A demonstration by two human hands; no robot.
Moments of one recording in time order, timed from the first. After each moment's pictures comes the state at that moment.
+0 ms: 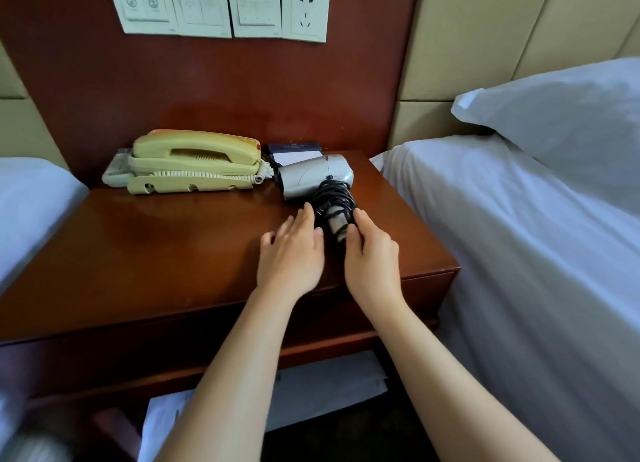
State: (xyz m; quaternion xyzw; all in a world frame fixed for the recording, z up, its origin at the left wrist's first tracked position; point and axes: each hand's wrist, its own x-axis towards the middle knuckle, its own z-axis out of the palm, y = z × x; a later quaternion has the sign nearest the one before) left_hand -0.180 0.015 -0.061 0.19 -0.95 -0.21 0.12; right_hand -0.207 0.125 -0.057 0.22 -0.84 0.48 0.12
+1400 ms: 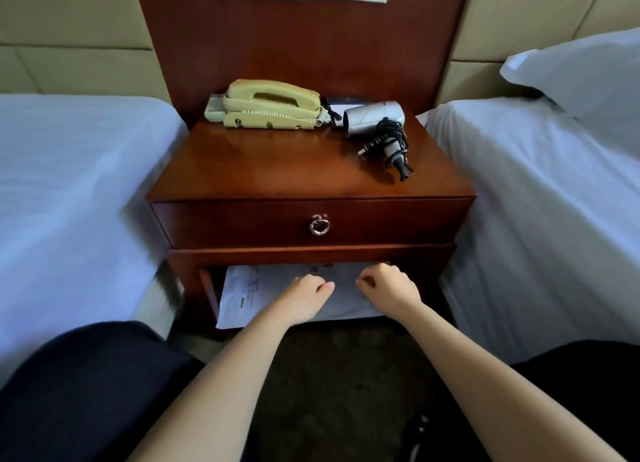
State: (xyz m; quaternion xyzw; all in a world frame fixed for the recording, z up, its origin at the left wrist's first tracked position) left_hand -0.013 0.047 -0.164 0.23 -0.90 -0.36 -0.08; right_hand -0.109 0.186 -0.146 0.30 -0.93 0.17 -0.14
